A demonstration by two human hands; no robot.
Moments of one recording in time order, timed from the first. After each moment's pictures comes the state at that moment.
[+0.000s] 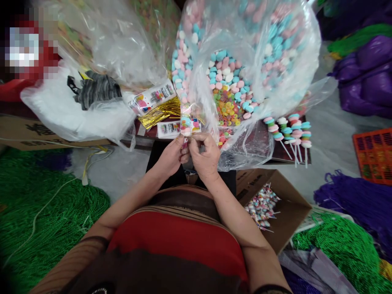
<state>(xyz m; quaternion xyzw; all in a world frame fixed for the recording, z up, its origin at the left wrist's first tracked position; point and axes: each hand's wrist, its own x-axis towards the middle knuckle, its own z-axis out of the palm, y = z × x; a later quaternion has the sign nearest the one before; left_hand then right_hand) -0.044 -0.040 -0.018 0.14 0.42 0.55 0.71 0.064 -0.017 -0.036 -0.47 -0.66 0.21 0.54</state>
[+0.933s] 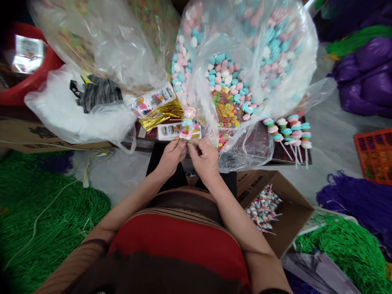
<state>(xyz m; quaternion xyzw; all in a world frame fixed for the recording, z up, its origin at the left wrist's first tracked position) -0.051 -0.041 -0.043 0.24 0.51 0.53 0.63 0.075 -0.021 -0.028 -0.48 -0.70 0.28 0.45</state>
